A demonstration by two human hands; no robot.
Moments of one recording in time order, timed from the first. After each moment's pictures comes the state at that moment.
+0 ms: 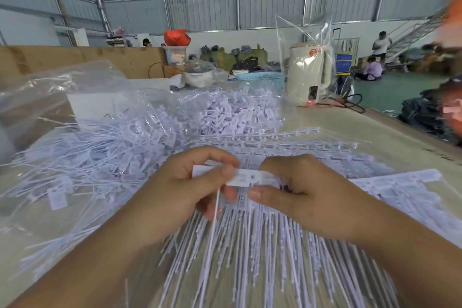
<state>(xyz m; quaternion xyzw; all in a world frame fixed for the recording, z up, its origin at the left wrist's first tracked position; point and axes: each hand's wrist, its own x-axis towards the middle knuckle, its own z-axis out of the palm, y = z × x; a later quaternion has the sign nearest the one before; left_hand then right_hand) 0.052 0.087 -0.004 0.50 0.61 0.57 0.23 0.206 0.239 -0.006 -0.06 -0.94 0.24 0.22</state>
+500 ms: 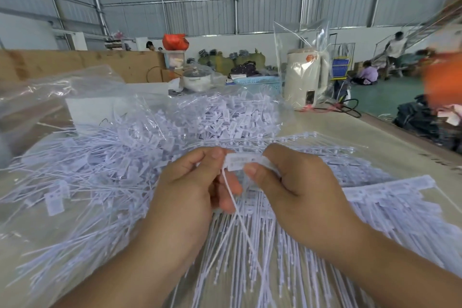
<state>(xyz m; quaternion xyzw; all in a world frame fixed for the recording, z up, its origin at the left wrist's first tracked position) 0.087 0.105 -0.007 0.34 0.50 0.77 0.21 0.196 0.213 -0.008 -0.13 -0.88 0.19 0.41</state>
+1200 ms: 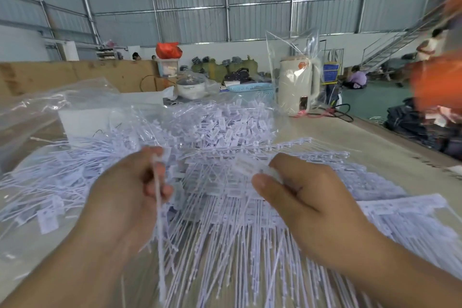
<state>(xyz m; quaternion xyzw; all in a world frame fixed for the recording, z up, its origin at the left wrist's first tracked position) 0.025 0.082 0.008 0.19 0.49 0.82 0.23 0.211 0.208 -0.003 -0.09 -0.87 0.27 0.40</state>
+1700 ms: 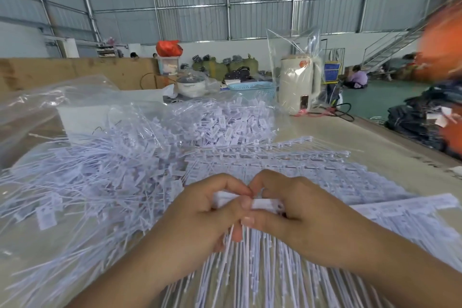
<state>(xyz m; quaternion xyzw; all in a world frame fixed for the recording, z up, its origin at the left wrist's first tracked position) 0.070 0.095 -0.014 0.51 0.61 0.55 0.24 0.212 0.228 -0.009 -0.04 -0.94 0.27 0.21</state>
